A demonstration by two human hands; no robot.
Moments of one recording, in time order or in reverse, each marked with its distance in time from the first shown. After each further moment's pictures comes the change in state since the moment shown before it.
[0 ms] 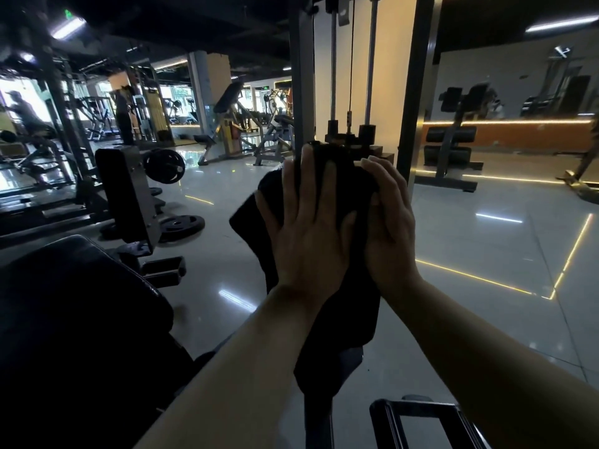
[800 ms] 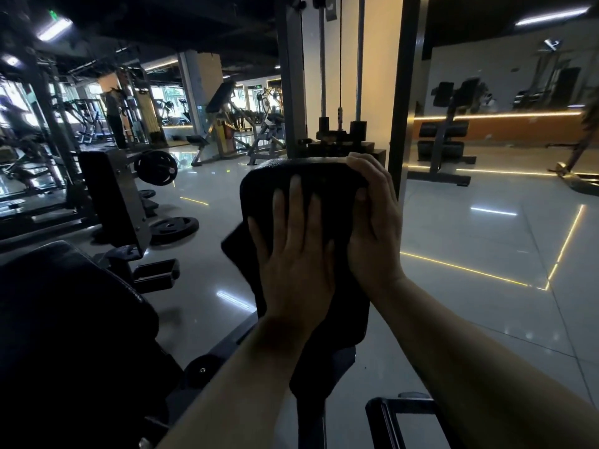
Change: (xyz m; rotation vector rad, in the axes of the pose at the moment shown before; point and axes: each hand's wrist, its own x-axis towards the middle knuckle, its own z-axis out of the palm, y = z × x) left_hand -0.032 0.001 0.008 0.017 0.027 0.031; right_hand 0.003 0.005 0.006 0.016 0.095 -0.044
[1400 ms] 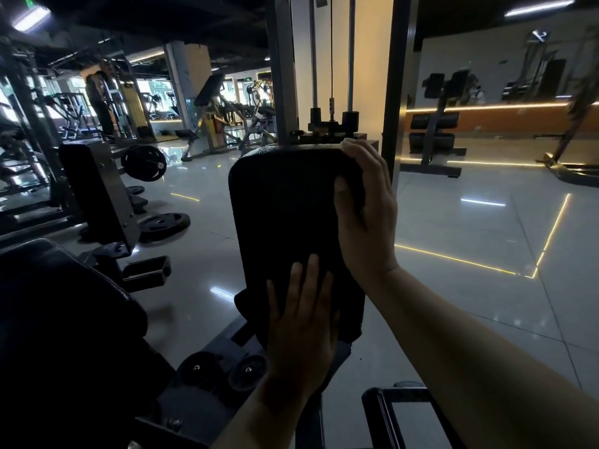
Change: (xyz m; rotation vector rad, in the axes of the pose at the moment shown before) left_hand -0.100 0.000 0.021 0.089 -0.177 0.150; right_hand -0.003 -0.002 0.003 -0.103 0.028 0.010
